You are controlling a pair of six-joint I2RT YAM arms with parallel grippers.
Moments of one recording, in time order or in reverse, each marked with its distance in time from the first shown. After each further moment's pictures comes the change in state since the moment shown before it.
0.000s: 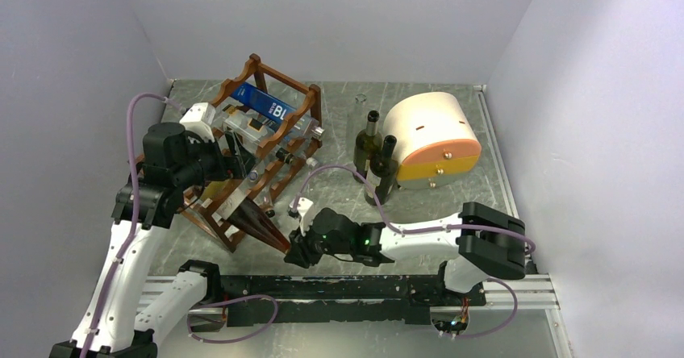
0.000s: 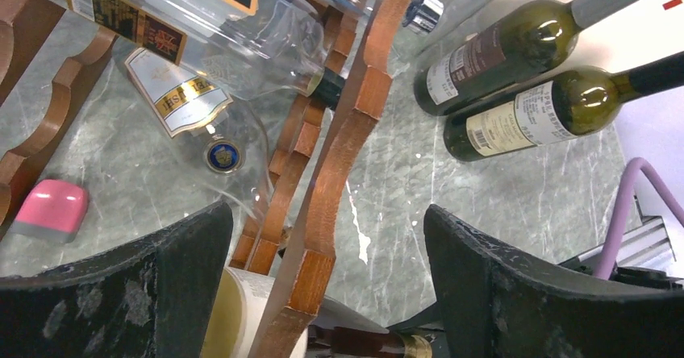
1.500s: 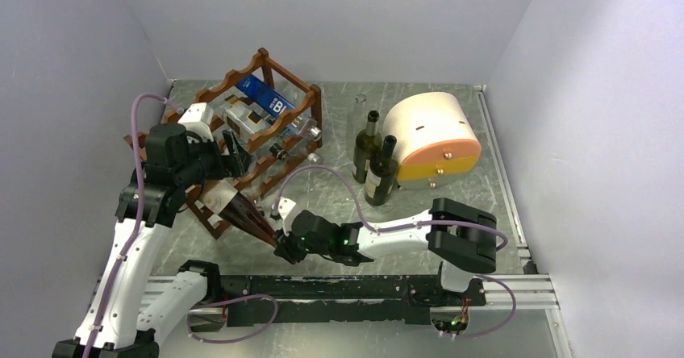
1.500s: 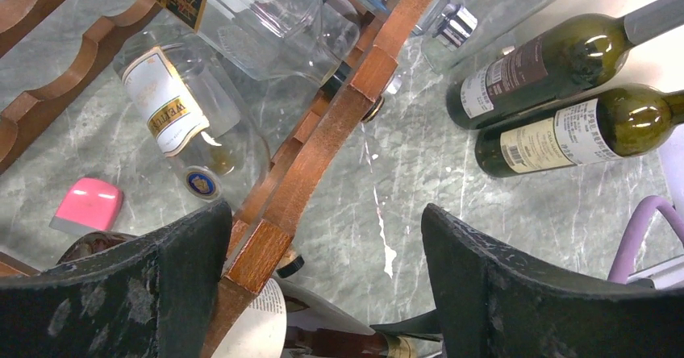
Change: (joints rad) left arm 0.009 0.008 -0.035 0.026 -0.060 0.019; right arm 0.032 0.174 0.135 -0.034 0.156 -0.123
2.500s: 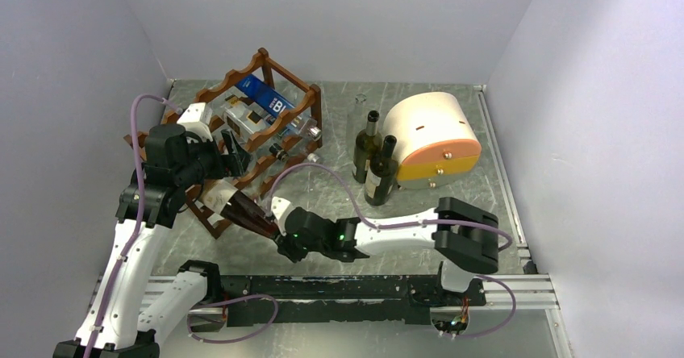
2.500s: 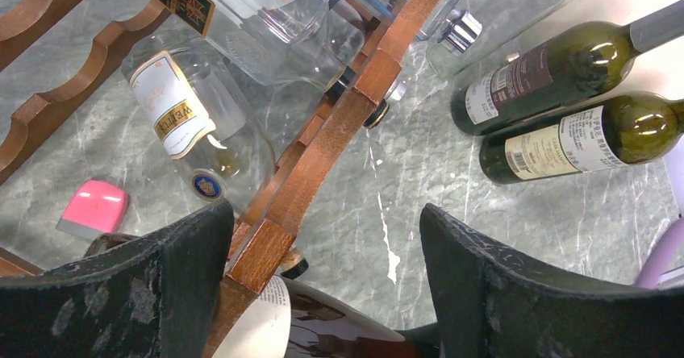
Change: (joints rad) left arm 0.007 -0.009 -0.013 0.022 -0.015 0.002; right arm 0.006 0.008 0.105 -0.195 0.021 -0.079
